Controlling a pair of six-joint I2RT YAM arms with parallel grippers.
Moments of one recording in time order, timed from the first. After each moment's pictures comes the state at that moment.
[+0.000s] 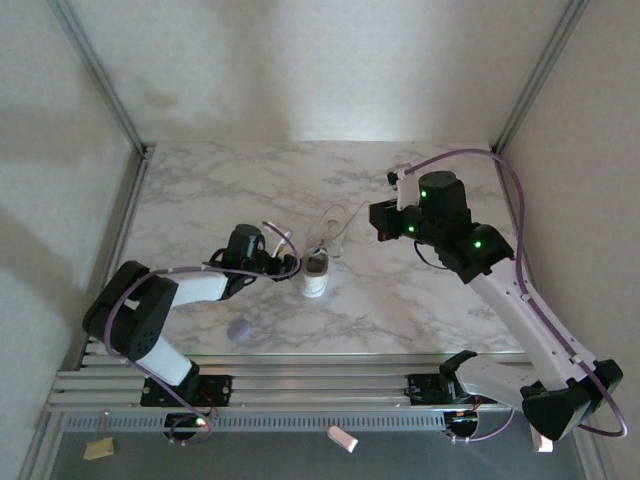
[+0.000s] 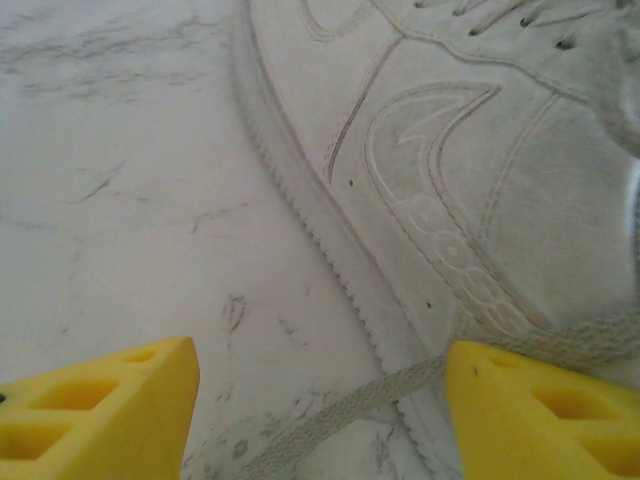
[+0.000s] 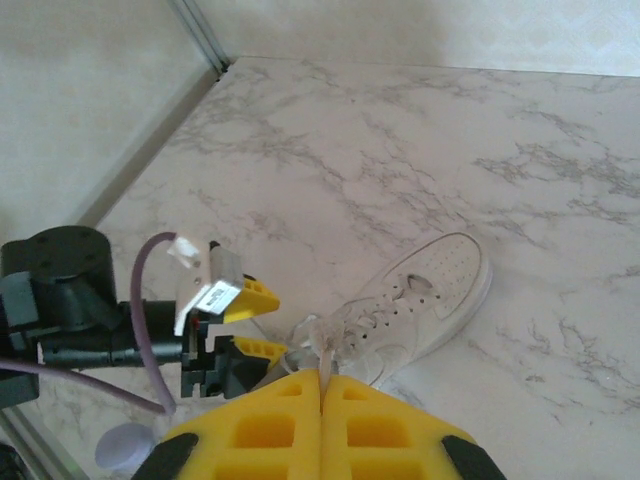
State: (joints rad) left arm -0.44 1.59 0.62 0.32 0.30 -0.03; right arm 0.55 1.11 1.24 -0.63 -0.20 0.25
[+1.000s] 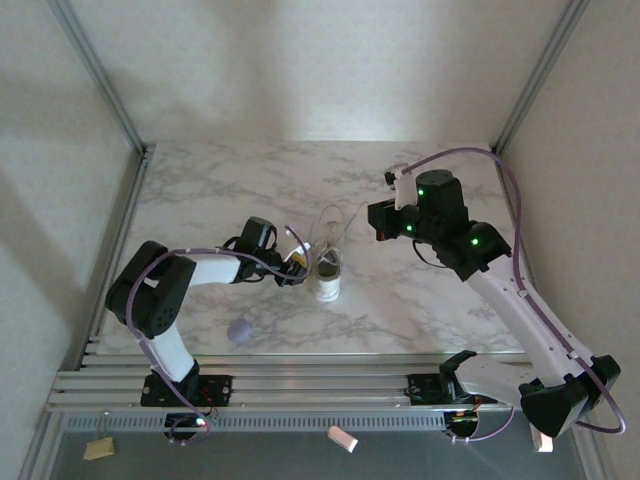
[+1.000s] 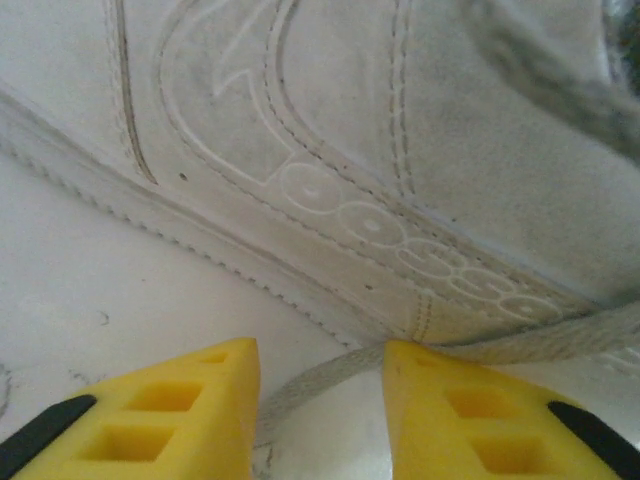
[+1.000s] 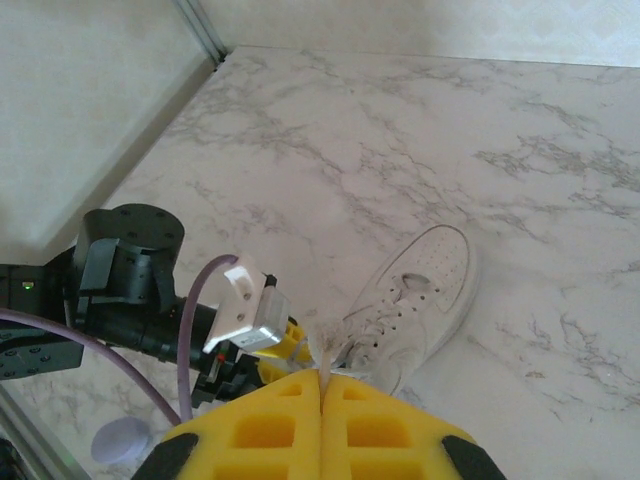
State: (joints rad) left arm -0.44 1.75 0.77 0.11 0.60 0.21; right arm 0.55 1.13 1.24 -0.64 -0.21 0.25
